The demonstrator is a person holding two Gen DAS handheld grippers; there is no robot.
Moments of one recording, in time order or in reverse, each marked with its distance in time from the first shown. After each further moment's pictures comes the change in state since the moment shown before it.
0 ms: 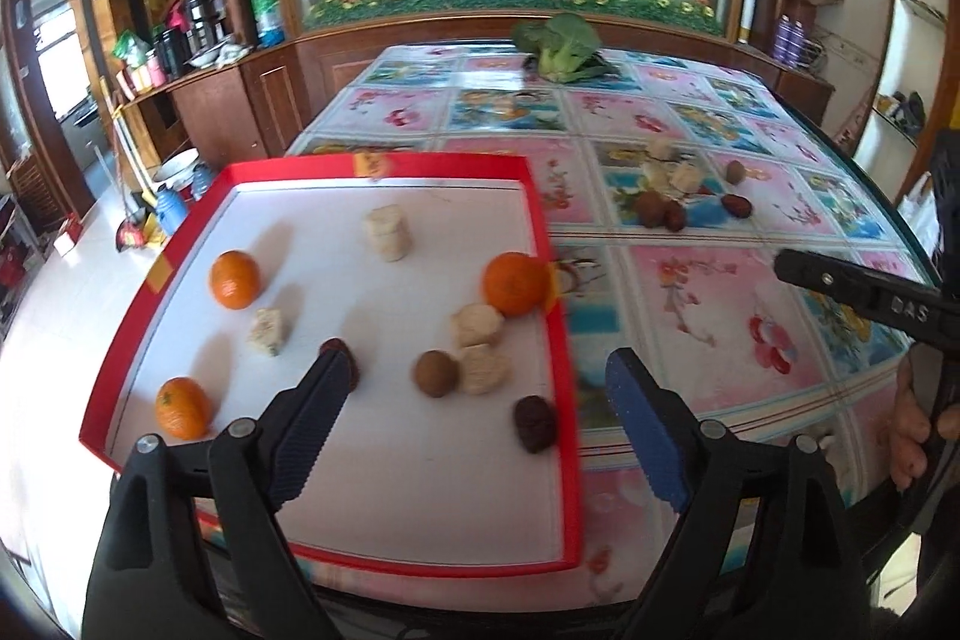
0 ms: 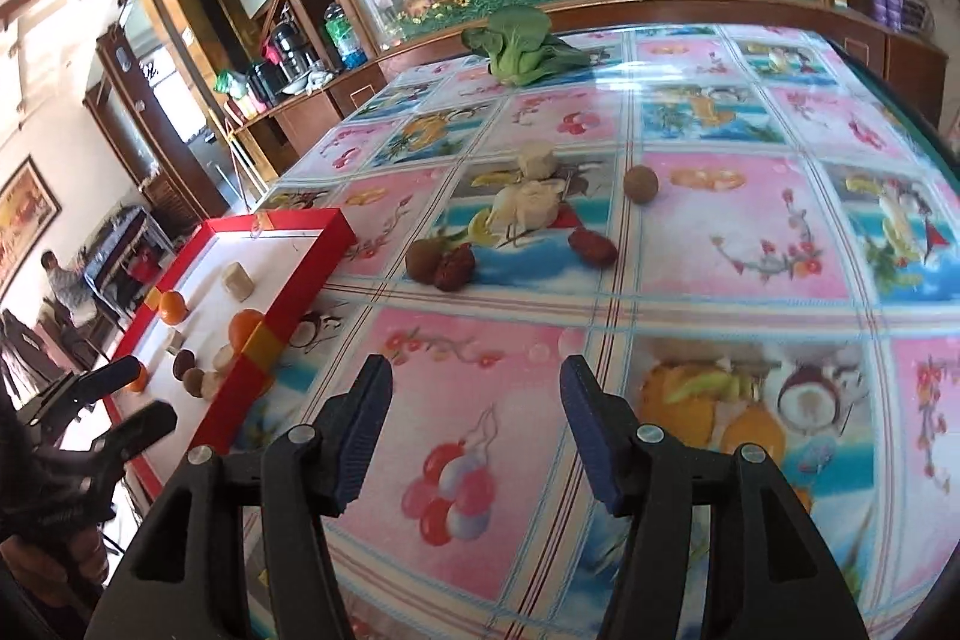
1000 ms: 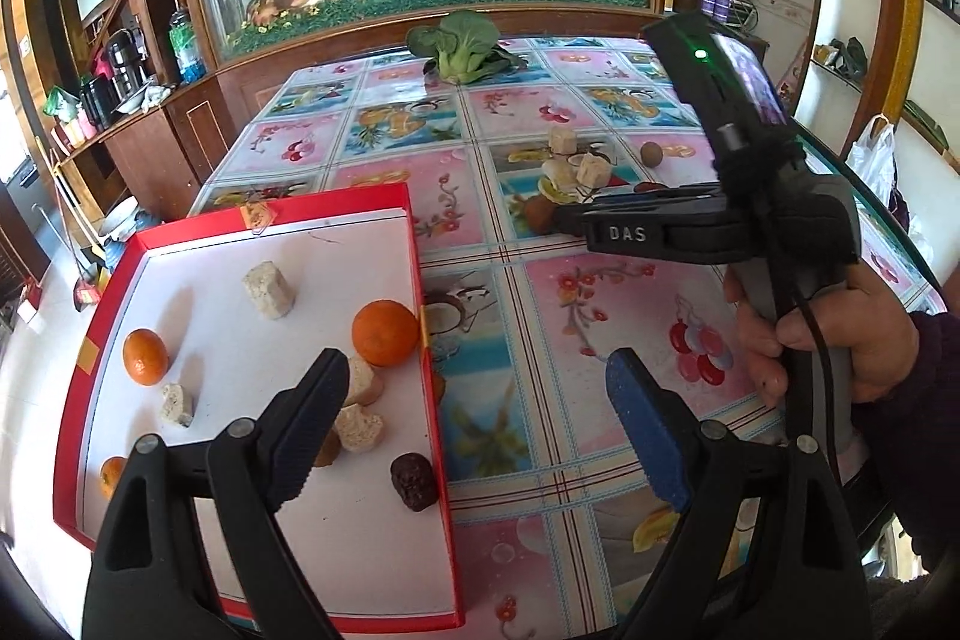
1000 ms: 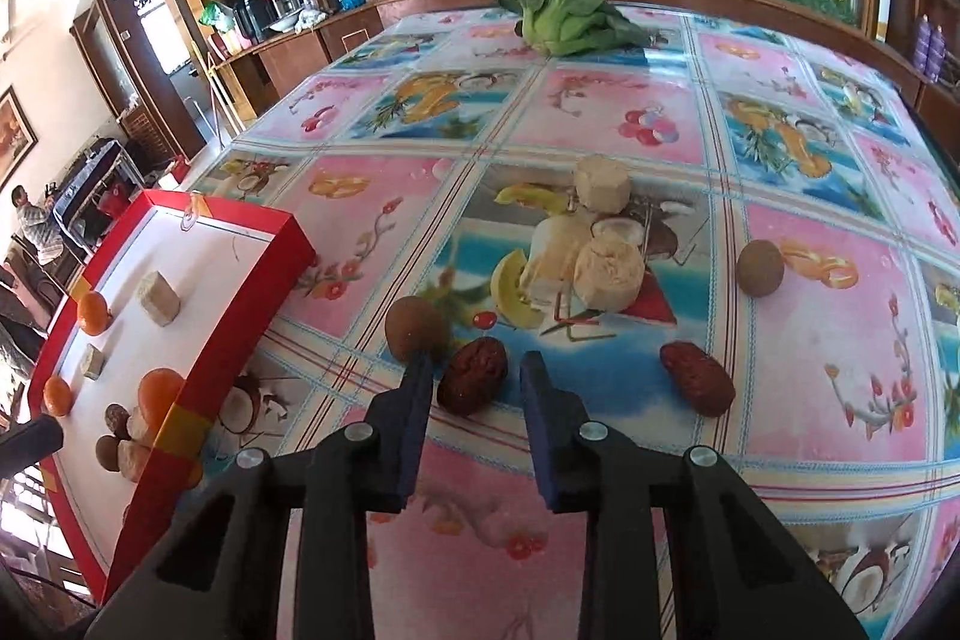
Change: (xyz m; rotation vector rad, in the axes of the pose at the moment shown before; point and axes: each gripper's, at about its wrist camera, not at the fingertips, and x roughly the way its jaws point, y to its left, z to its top) left arm 0.011 -0.047 0.020 0.136 0.008 -0.103; right arm 0.088 0.021 0.044 -0.105 0.112 -0.077
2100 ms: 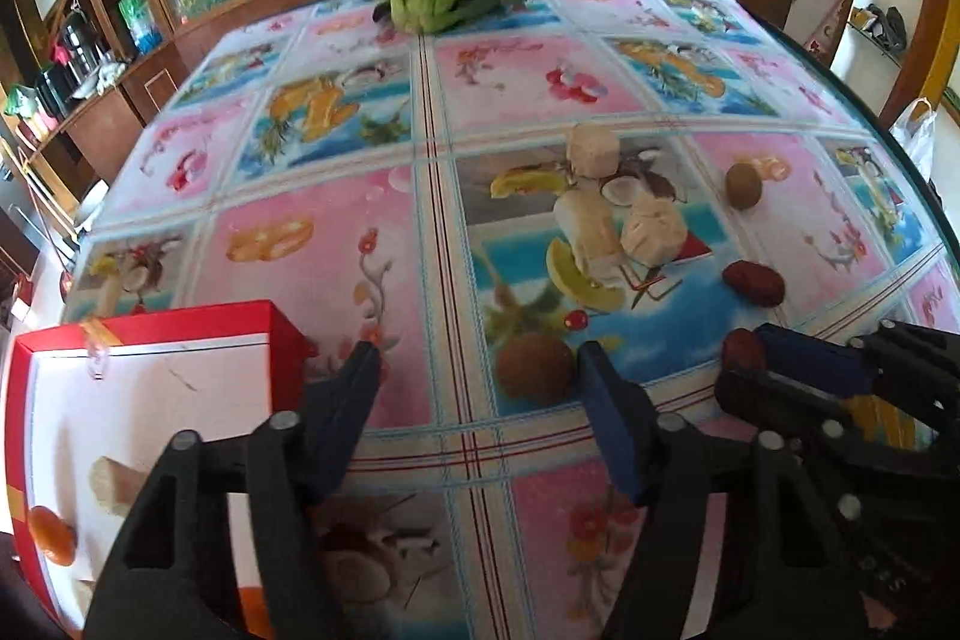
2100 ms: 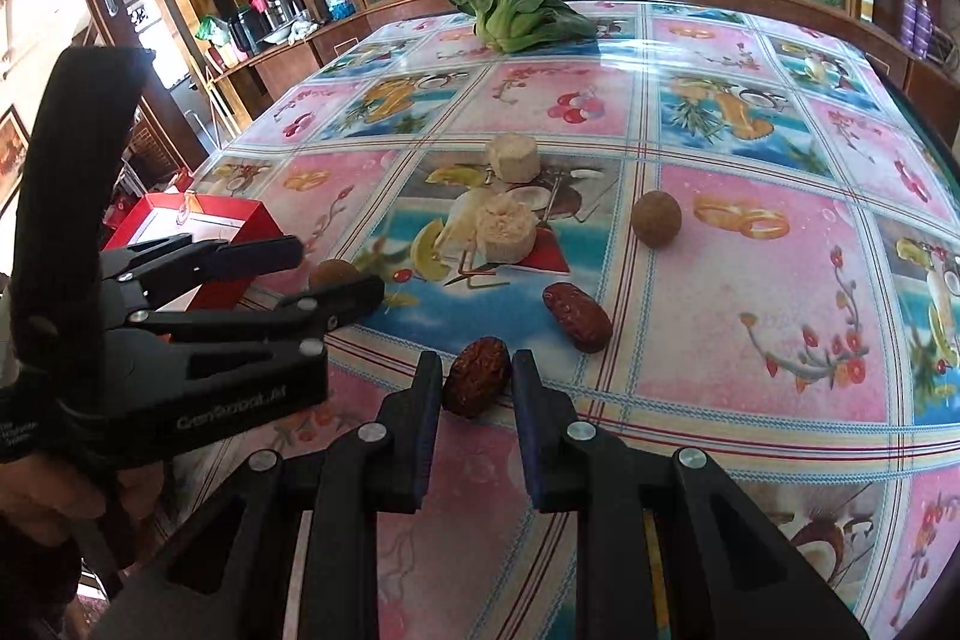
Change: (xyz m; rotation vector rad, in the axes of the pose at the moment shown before) left arm 0.146 -0.017 0.082 0.015 0.178 -0.004; right arm -0.025 -0.040 -0.019 0.038 -0.009 0.026
